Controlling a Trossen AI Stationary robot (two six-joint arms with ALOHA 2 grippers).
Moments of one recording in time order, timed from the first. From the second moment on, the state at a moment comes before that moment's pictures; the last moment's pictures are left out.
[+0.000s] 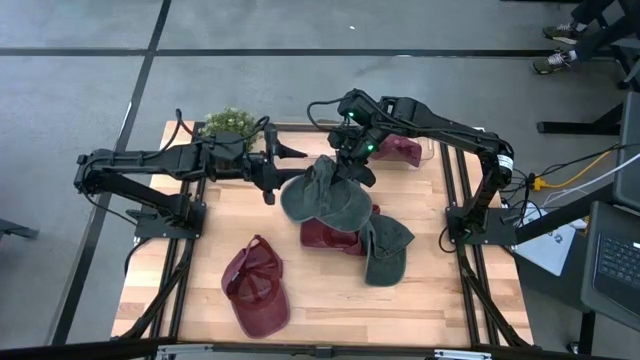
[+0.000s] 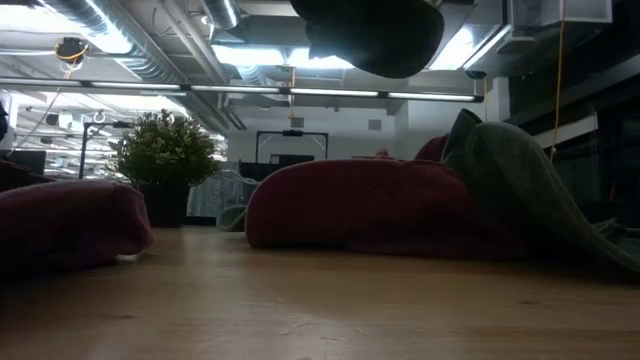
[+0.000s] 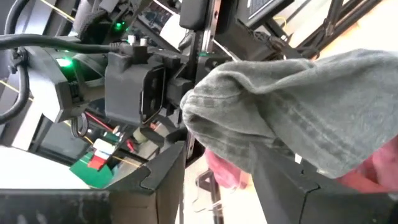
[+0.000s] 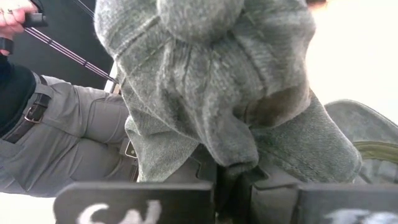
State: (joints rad) left arm 0.04 1.14 1.17 -0.23 -0.18 0.84; right arm -0.31 1.75 1.90 -1.02 -0.75 -0.12
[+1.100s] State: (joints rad) left arm 0.04 1.19 1.17 -0.13 -0.21 1.01; right arm -0.31 1.75 1.90 -1.02 -0.67 -0.15
